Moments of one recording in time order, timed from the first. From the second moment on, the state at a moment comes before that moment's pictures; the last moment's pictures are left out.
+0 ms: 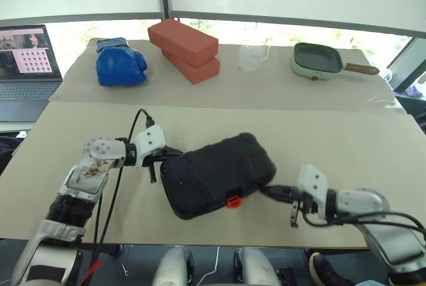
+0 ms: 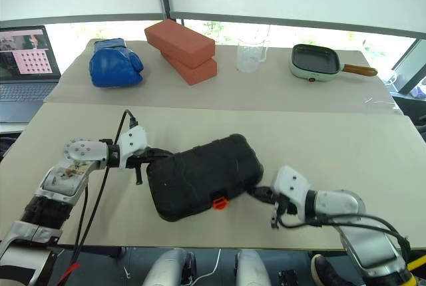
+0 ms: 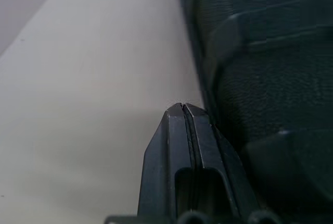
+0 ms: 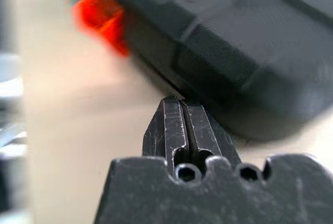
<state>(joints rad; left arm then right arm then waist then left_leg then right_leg) -0.44 0.71 -0.16 0.10 -0.16 0.12 -1.12 0.00 -0.76 0.03 -0.41 0.30 0.37 0.87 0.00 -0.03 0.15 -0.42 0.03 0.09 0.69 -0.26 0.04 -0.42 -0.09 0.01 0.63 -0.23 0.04</state>
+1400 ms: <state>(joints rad) -0.67 0.60 -0.40 0.04 -0.11 0.08 -1.28 -0.01 -0.68 0.11 -0.36 0.14 0.32 0.79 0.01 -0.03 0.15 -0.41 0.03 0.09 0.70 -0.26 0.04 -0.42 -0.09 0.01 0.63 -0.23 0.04</state>
